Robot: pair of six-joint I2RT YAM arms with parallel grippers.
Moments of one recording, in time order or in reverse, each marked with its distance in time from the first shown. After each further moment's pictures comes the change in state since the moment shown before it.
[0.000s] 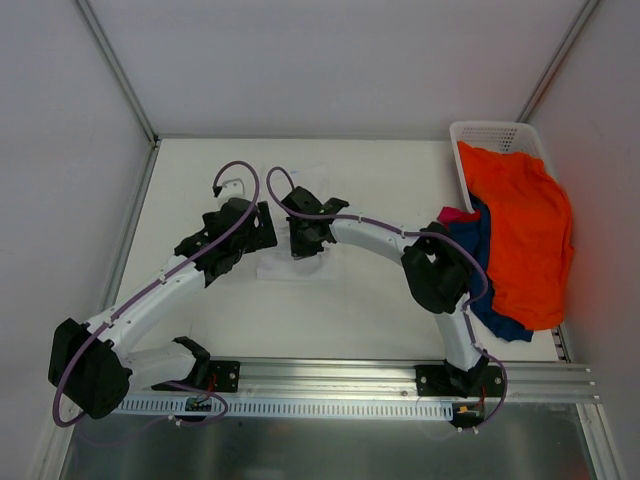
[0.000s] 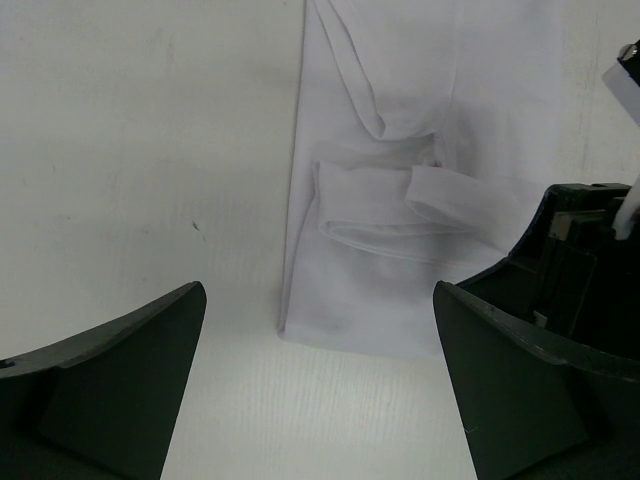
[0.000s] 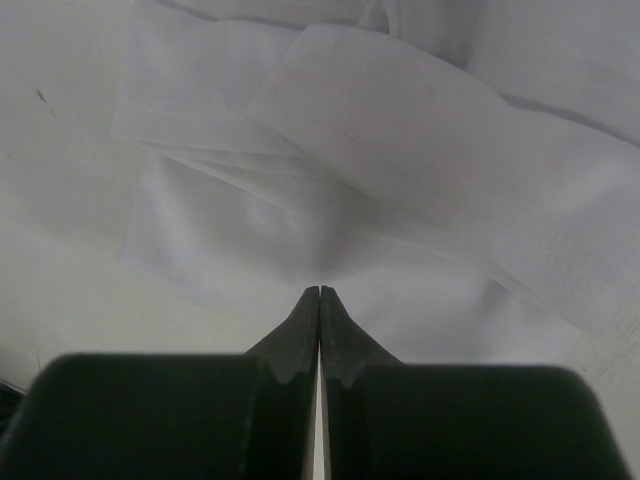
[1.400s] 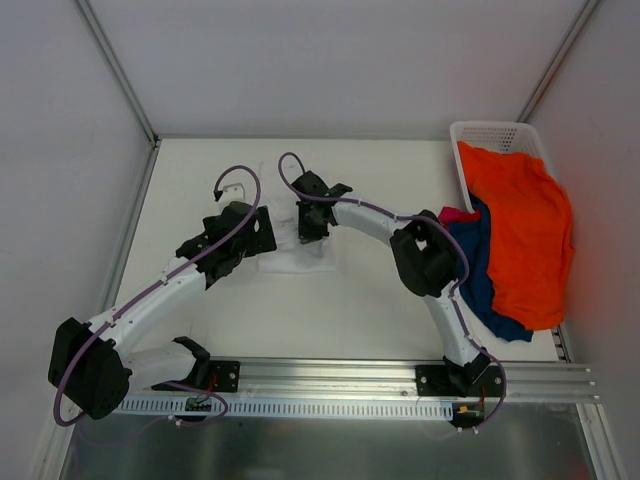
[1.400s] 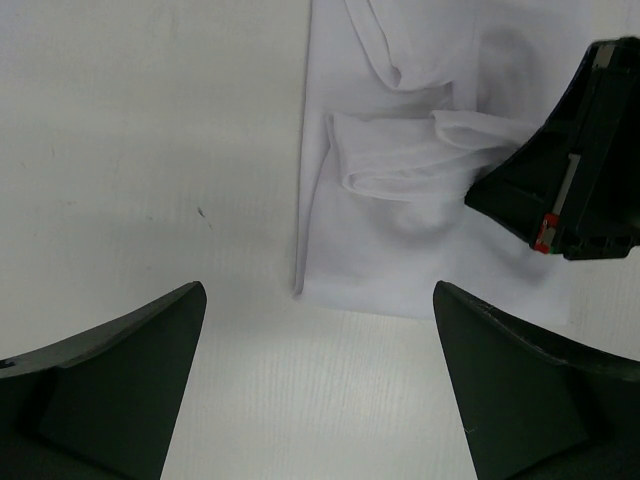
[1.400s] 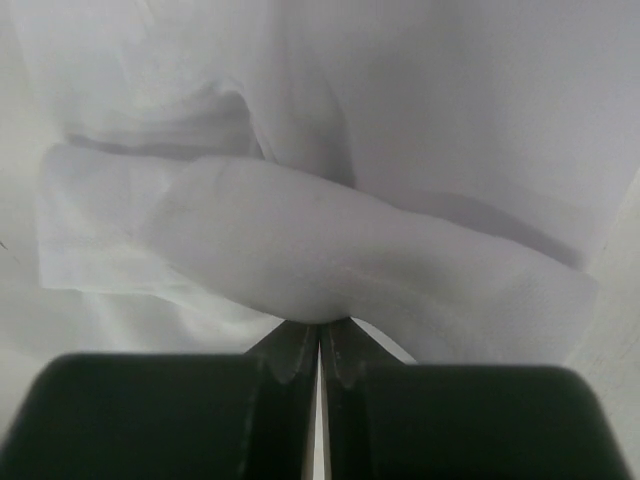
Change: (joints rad) left arm 0.000 -0.003 -0.037 0.000 0.009 -0.003; right arm -0.119 0.159 0.121 0.013 -0.027 -0.024
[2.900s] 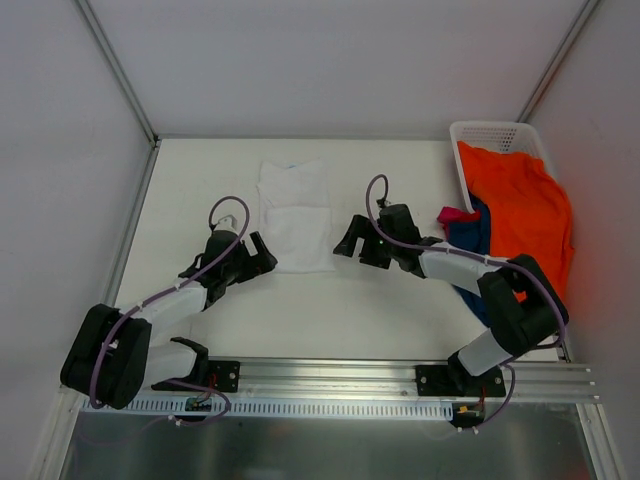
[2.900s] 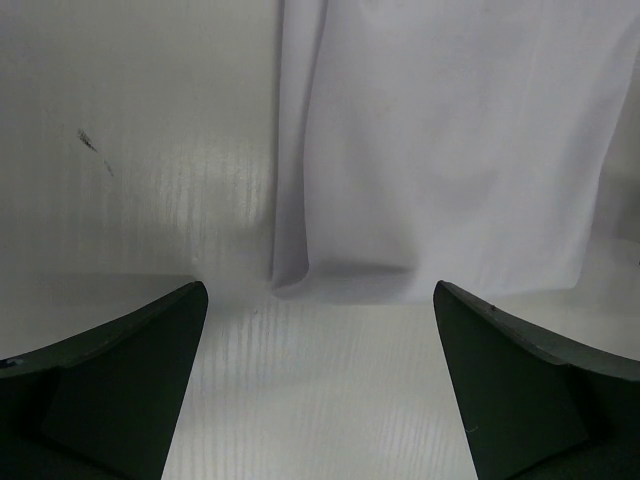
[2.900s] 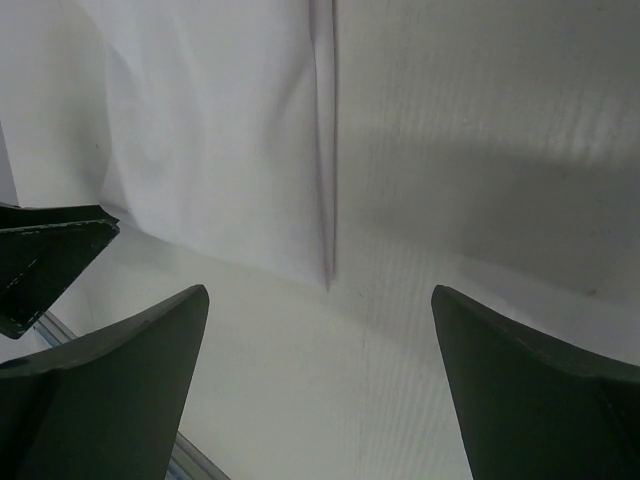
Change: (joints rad) left arm 0.189 0.063 -0.414 0.510 0.415 -0.108; right arm -0.223 -0.713 -1.013 0.640 -0.214 0.076
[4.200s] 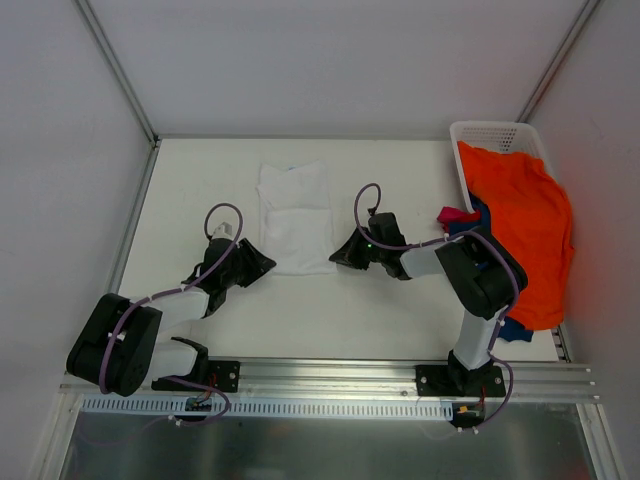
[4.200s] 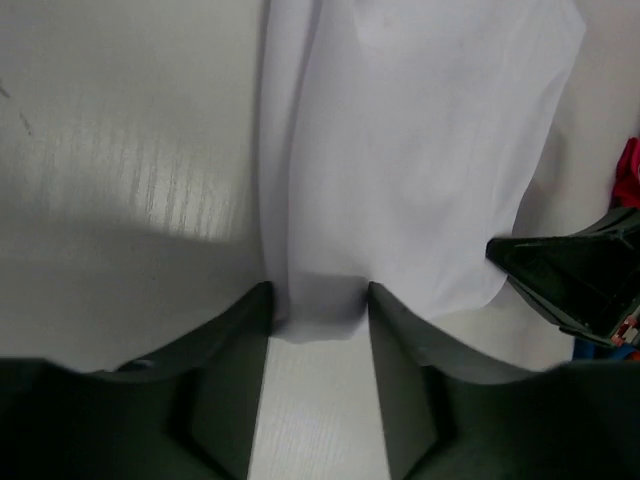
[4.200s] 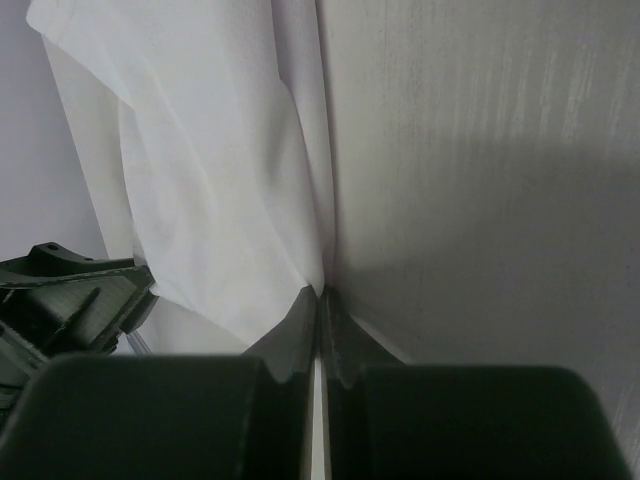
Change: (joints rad) left arm 0.027 0.074 -0.111 0.294 0.100 -0.244; right arm 0.016 0.312 -0.023 0.423 -0.125 0.257
